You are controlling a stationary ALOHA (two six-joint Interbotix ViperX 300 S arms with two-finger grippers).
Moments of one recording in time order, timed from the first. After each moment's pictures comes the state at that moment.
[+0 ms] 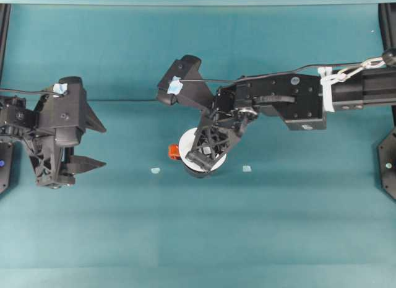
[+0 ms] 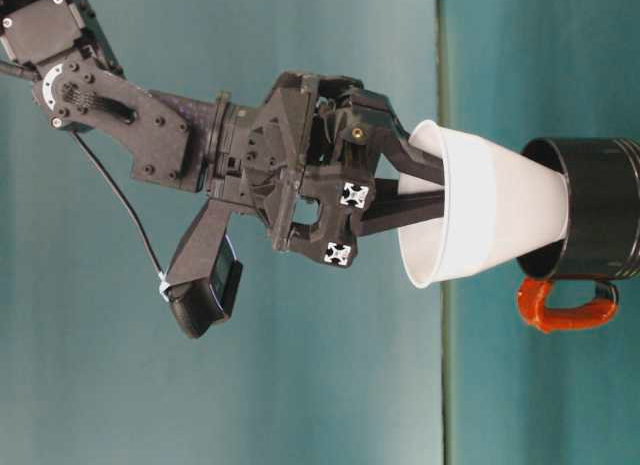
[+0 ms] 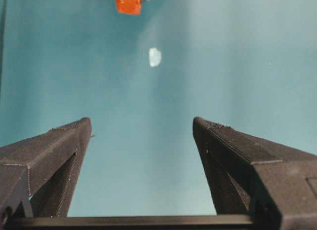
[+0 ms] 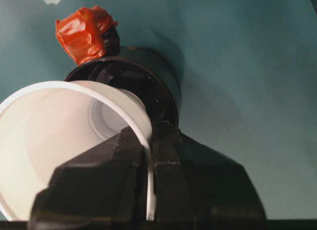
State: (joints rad) left arm 0.01 -0.54 0.85 0.02 0.52 -0.07; right arm -0.09 0.21 0.19 0.05 0.87 0.42
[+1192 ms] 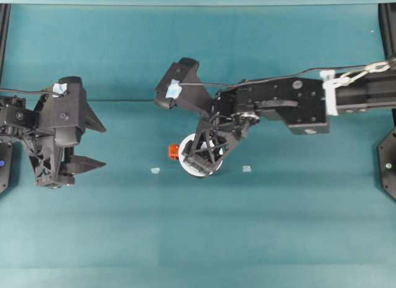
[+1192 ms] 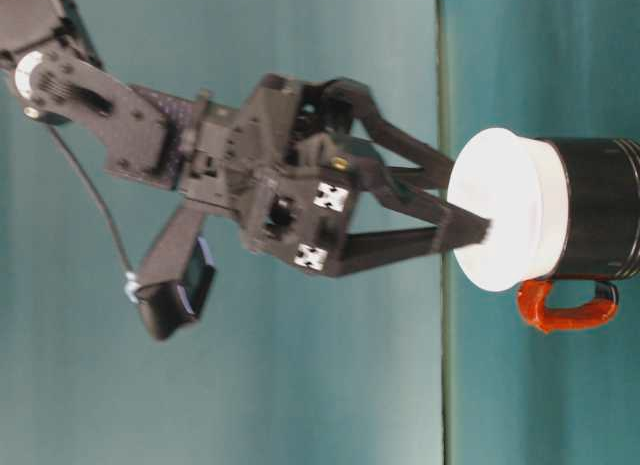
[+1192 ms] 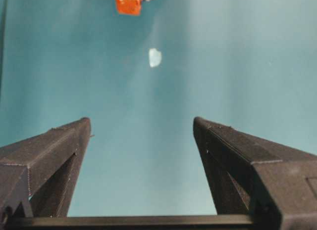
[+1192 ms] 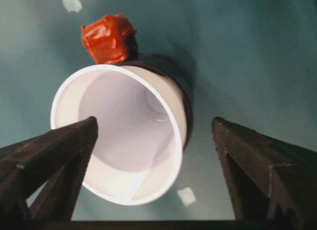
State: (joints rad) left arm 0.01 -0.55 0.85 0.02 0.52 -0.07; right arm -0.07 0.17 0.19 0.02 0.86 0.42
